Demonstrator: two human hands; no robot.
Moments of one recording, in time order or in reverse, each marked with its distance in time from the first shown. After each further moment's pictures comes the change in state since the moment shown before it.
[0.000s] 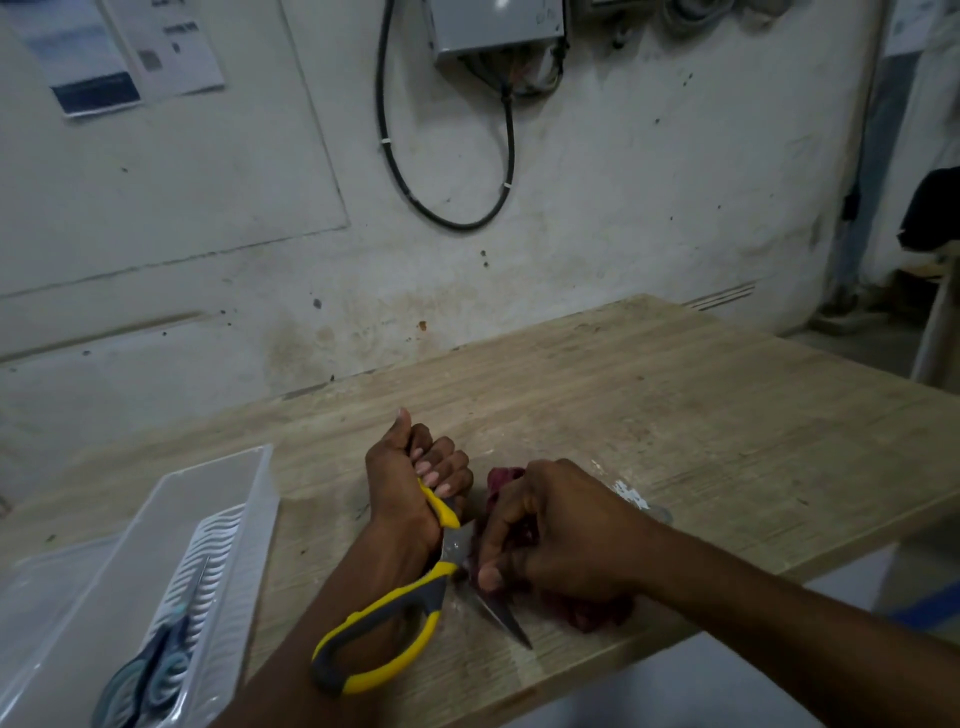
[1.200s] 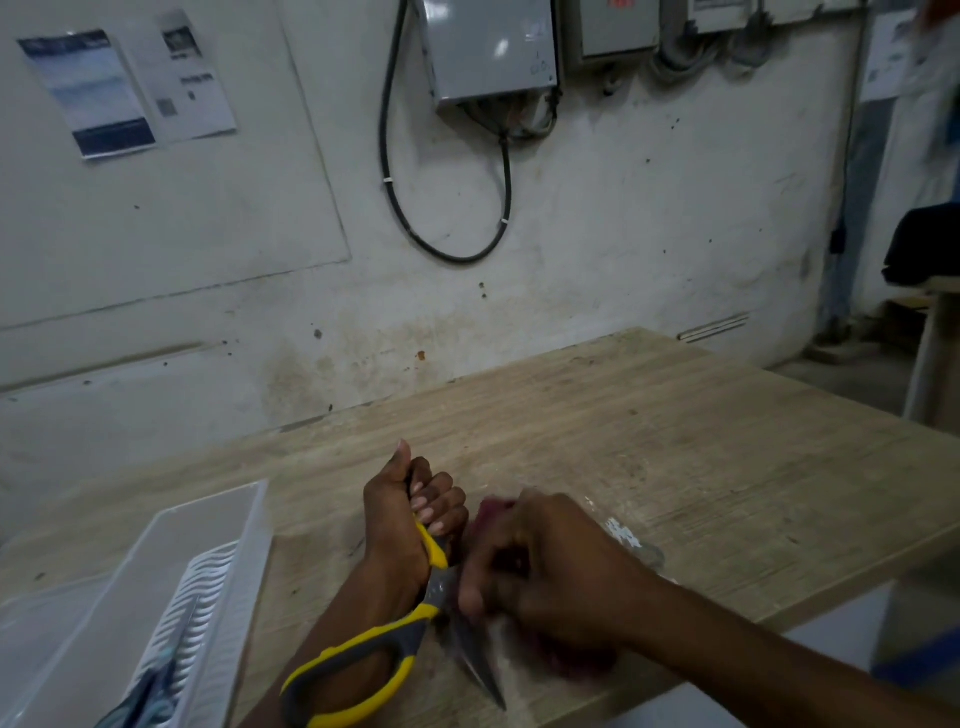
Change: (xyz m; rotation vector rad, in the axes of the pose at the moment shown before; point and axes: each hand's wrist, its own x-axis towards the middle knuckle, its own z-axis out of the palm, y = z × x) left_hand 0.008 0.003 0.001 0.024 -0.067 -0.038; right_hand -0.005 -0.013 -0.009 0.051 0.044 -0.119
